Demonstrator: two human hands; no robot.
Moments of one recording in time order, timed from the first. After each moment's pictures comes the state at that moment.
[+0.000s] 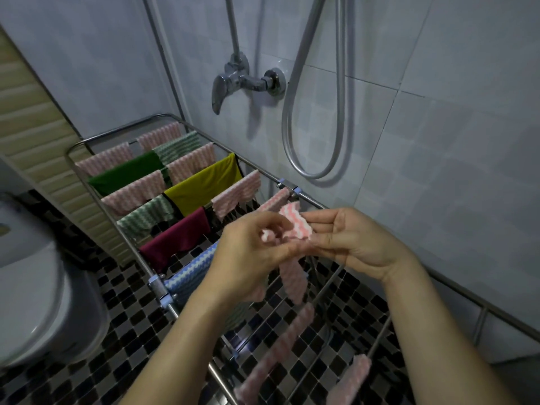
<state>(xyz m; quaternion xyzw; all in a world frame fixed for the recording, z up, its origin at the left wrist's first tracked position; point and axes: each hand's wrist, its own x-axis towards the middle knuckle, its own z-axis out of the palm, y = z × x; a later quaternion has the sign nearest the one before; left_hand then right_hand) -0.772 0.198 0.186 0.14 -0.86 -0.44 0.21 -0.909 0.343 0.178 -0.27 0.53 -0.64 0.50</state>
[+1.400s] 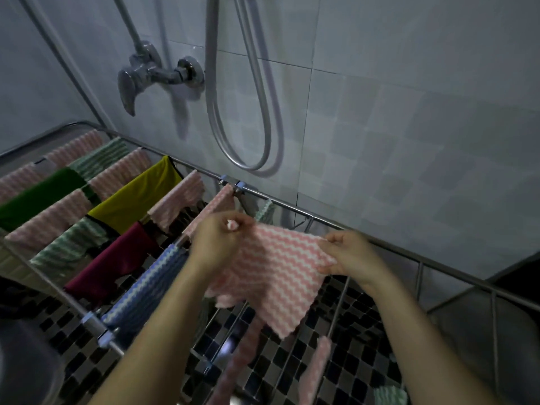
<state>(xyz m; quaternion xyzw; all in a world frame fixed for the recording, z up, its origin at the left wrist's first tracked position) -0.851 0.190 0.122 0.17 -0.86 -0.46 0.11 -0.919 0.421 0.105 0.01 0.75 -0.61 0.26</state>
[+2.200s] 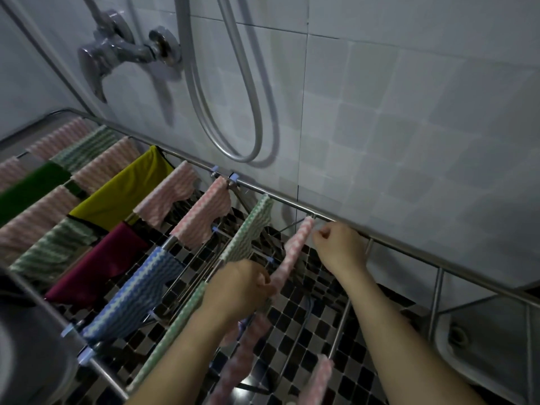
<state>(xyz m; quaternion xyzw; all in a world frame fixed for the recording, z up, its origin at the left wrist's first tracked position) -0.857 0.232 0.072 0.12 -0.96 -0.20 -0.16 -0.971 0.393 0.045 -0.03 0.96 -0.28 0.09</state>
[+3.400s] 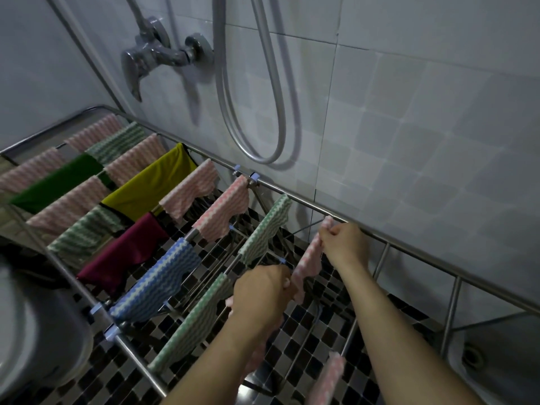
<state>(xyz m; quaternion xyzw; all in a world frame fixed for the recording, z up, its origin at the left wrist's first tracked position) -0.845 0.261 0.071 0.15 -0.98 -0.14 -0.07 -0.979 0.370 0.031 0.03 0.93 -0.34 0.10</state>
